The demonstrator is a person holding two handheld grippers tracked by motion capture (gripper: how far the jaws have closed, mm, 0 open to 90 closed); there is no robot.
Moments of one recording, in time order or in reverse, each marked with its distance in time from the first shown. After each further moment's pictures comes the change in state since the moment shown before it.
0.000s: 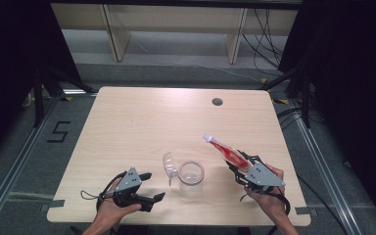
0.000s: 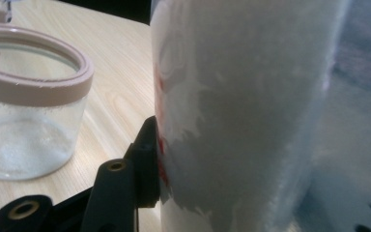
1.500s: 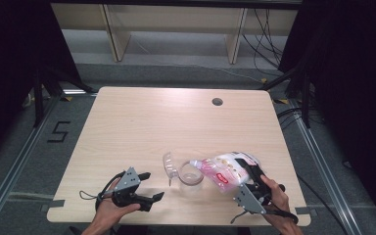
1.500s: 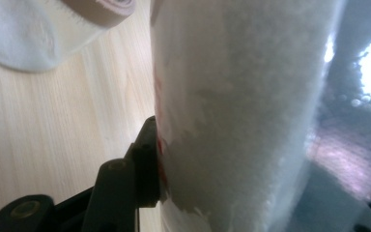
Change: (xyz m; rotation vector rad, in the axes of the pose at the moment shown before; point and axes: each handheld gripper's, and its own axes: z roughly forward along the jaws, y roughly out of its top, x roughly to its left) left arm 0.001 -0.001 -0.003 0.001 0.010 -0.022; right arm 0.031 0.013 -0.018 0.139 -0.124 -0.593
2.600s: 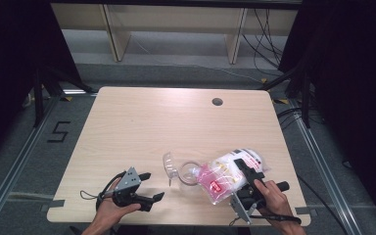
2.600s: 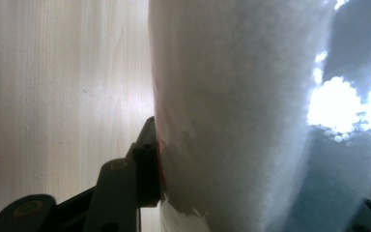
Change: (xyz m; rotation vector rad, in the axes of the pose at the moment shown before) left arm 0.001 -0.001 0.002 0.006 -0.004 0.011; right arm 0.007 0.008 -0.001 0.085 -0.079 -0.372
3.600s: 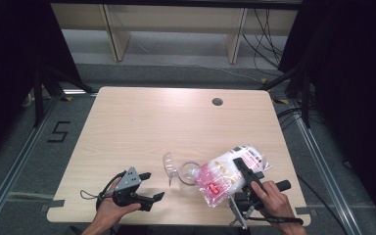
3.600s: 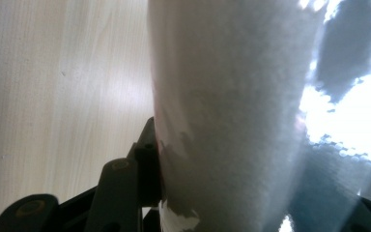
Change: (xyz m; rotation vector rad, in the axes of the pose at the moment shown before) left arm -0.001 0.000 0.001 0.003 0.005 -0.014; right arm -0.007 0.008 -0.005 0.052 -0.040 -0.193
